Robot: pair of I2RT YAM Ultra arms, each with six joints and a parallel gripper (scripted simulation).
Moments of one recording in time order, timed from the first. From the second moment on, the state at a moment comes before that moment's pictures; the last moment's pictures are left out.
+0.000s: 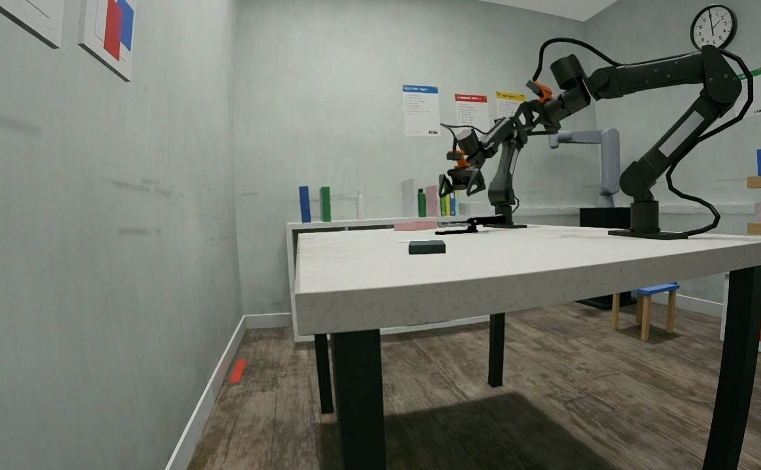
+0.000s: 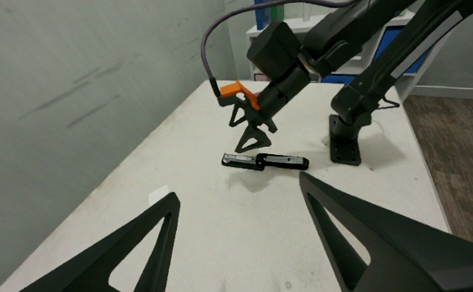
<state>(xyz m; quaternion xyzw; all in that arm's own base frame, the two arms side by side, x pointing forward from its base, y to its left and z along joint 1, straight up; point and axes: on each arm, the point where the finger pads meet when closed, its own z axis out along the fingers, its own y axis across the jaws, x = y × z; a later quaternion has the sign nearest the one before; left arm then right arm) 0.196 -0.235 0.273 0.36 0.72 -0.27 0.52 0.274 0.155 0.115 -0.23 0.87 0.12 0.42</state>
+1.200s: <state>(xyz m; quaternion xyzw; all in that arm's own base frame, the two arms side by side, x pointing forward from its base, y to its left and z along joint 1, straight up) 0.169 -0.201 0.268 0.28 0.79 -0.28 0.47 0.234 0.150 0.103 -0.26 0.87 0.13 0.39</state>
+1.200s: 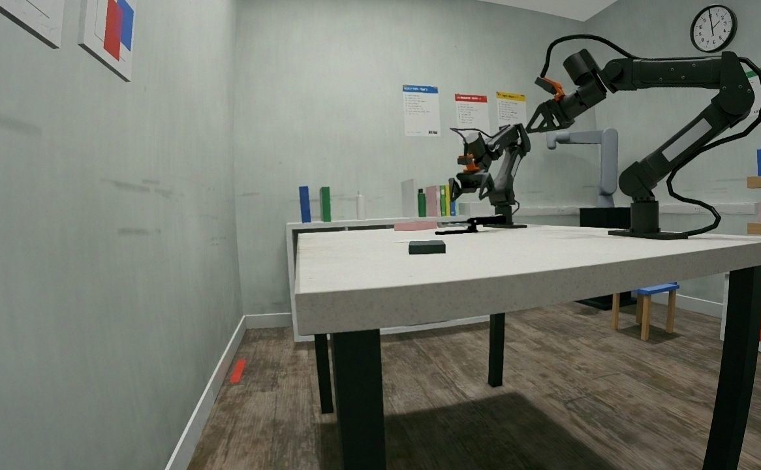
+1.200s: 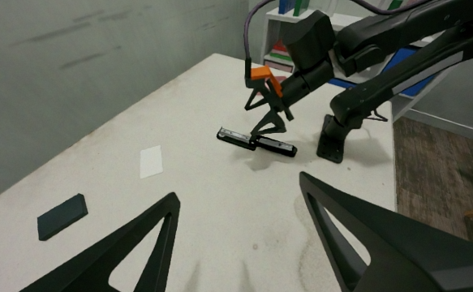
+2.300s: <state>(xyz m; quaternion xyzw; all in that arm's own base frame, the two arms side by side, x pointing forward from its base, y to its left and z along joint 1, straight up) 0.169 -0.201 0.268 0.28 0.79 -0.28 0.47 0.164 0.150 0.123 -0.32 0.84 0.17 0.41</state>
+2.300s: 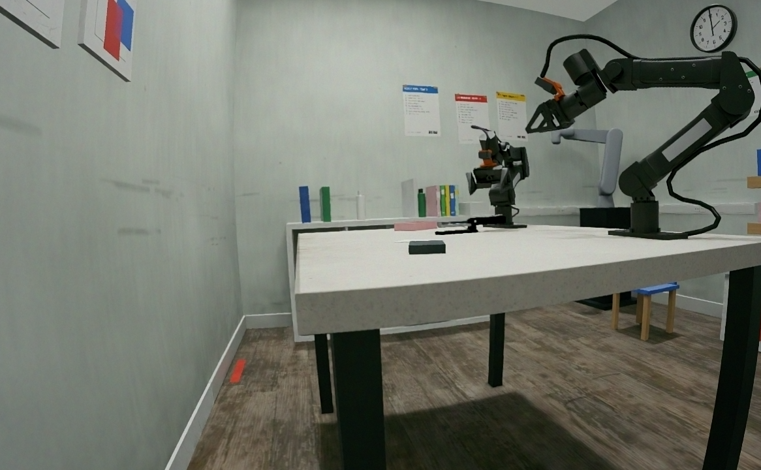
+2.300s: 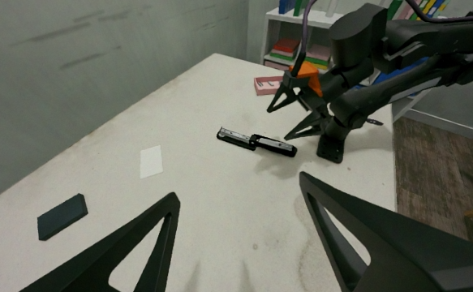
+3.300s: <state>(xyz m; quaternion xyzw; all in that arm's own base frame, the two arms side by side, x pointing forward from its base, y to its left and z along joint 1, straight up) 0.160 -0.190 0.266 0.43 0.75 -0.33 0.37 0.142 0.151 0.085 -0.11 0.95 0.05 0.28</state>
